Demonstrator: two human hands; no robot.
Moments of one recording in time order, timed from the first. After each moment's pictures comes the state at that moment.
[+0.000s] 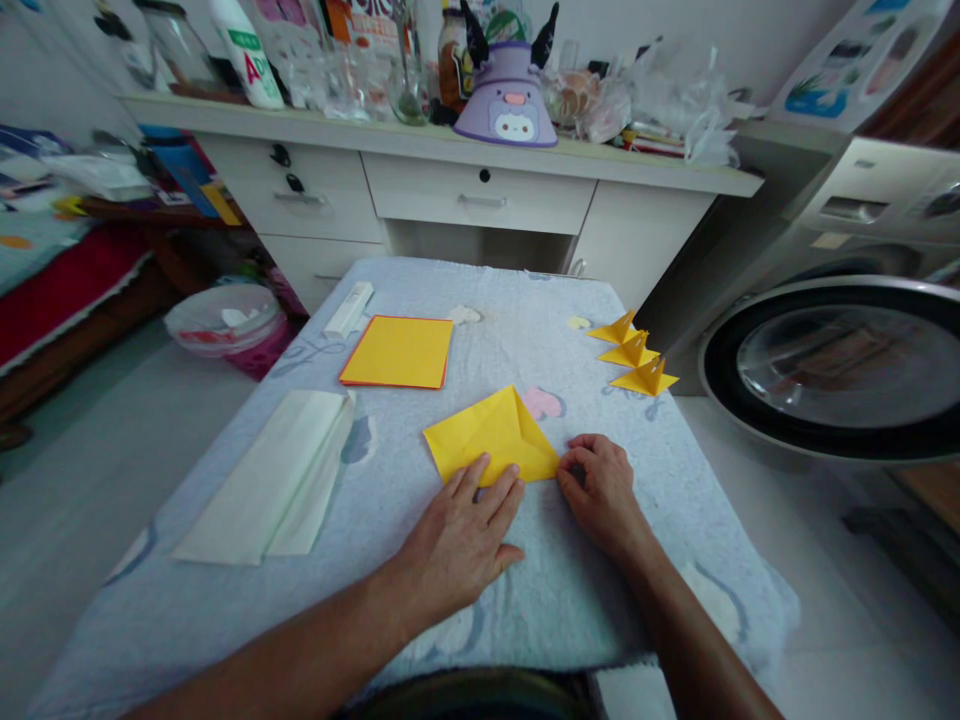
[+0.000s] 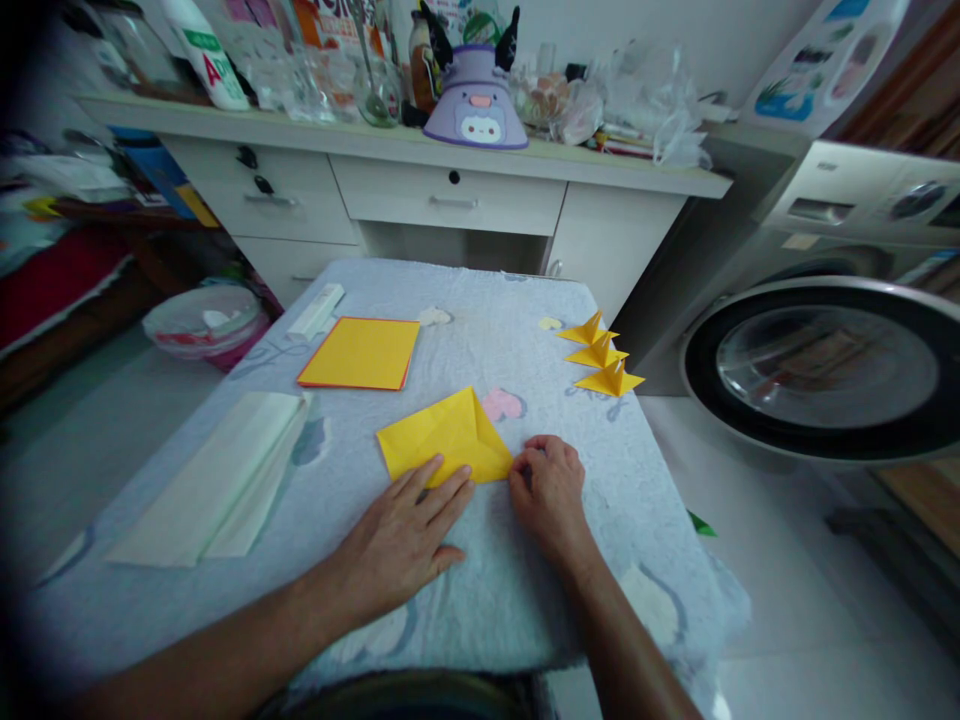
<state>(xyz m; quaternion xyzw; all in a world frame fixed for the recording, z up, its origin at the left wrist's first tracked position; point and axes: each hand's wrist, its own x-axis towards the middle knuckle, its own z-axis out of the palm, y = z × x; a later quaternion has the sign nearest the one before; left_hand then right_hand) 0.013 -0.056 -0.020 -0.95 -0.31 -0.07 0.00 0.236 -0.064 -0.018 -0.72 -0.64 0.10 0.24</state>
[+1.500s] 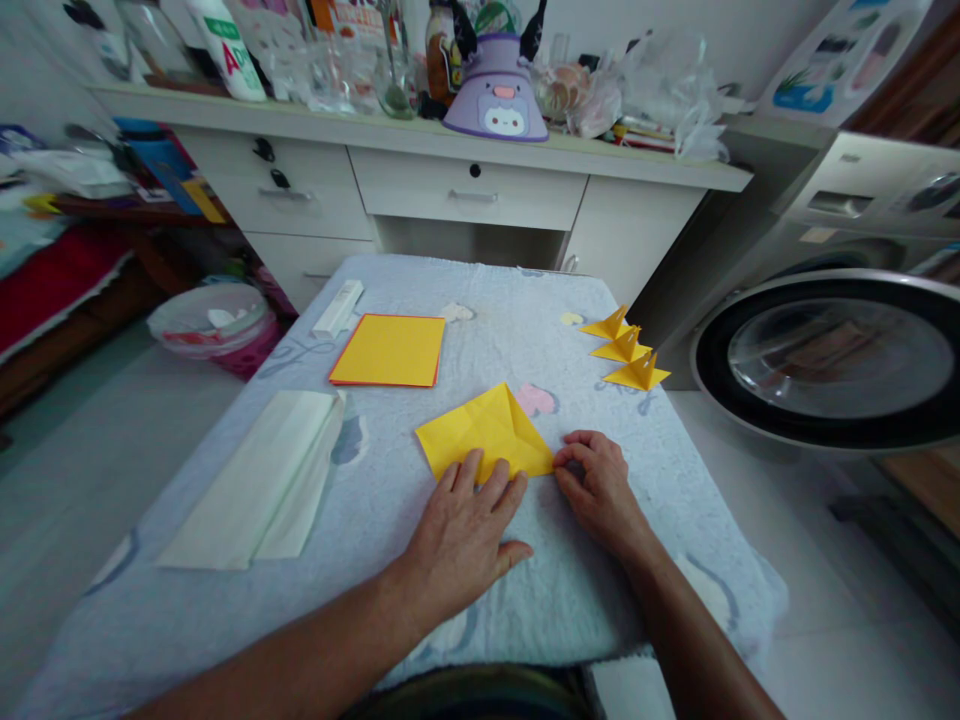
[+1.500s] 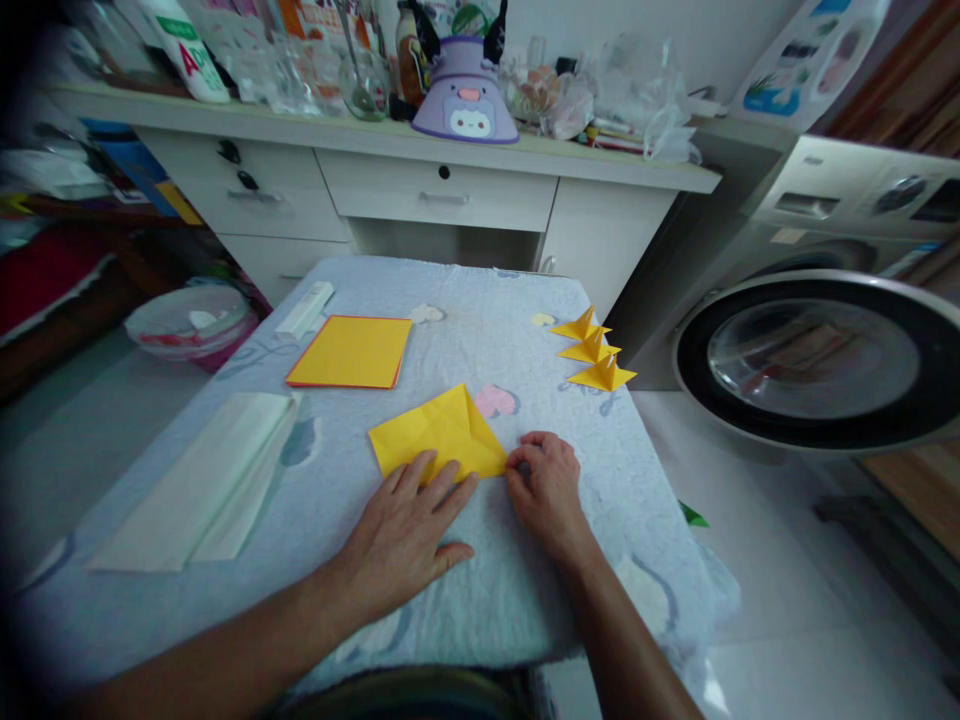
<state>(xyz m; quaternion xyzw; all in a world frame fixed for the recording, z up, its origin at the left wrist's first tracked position) 0.026 -0.061 -0.012 -0.93 -0.37 -0.08 -0.02 0.242 -0.068 -0.016 -0.71 -0.64 0.14 0.26</state>
